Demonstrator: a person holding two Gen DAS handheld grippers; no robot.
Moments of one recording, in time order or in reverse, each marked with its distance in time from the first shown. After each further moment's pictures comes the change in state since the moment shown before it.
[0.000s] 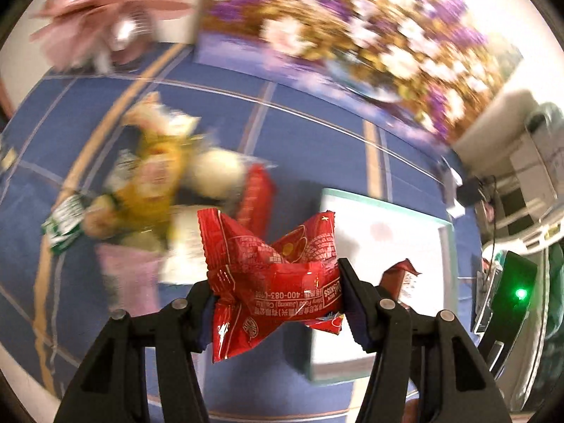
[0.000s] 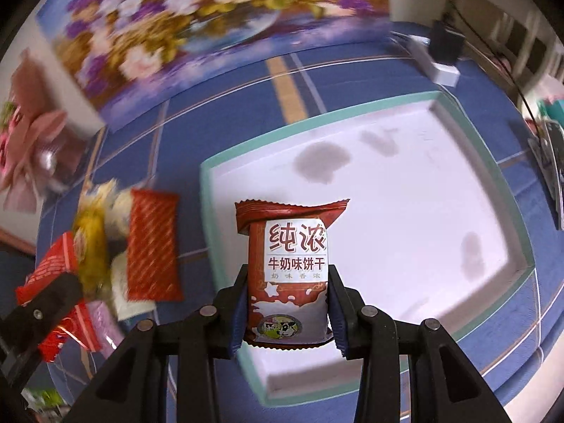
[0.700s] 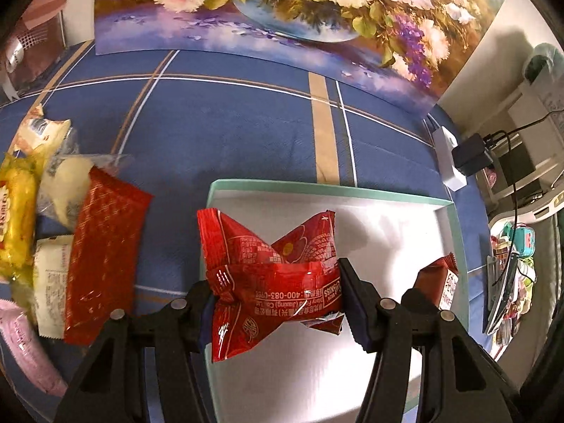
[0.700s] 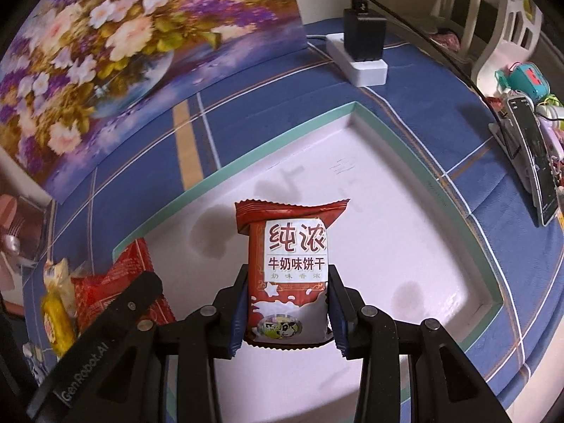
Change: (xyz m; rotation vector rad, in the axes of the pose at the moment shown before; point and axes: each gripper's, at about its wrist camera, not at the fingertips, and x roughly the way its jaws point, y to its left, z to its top) left arm 0.107 -0.083 0.010 0.122 0.070 -0.044; right arm 0.012 -0.081 0.047 0.180 -0.051 -0.096
